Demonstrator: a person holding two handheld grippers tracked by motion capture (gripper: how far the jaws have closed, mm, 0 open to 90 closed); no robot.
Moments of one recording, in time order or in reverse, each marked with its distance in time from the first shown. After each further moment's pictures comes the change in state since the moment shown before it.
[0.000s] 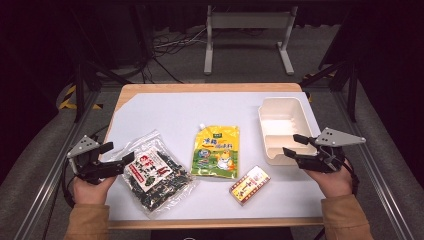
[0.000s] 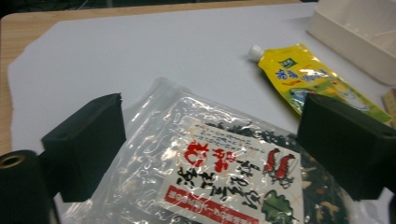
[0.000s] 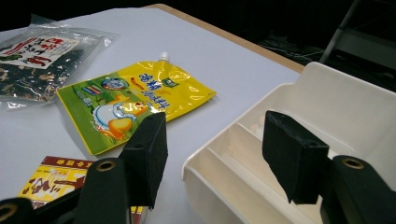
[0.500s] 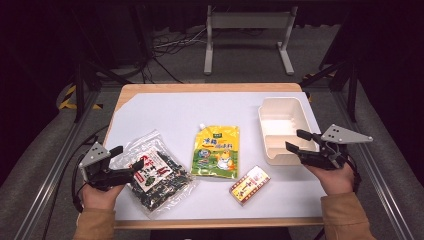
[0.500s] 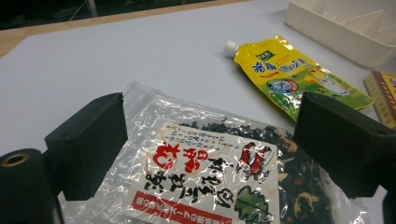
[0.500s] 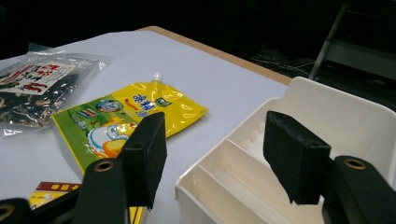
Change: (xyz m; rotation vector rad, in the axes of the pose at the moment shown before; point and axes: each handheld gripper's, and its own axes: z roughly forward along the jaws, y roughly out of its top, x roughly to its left) left arm -0.028 -0.011 0.003 -0.030 -0.051 0.099; right arm -0.007 0.003 -0.004 -0.075 -0.024 0.035
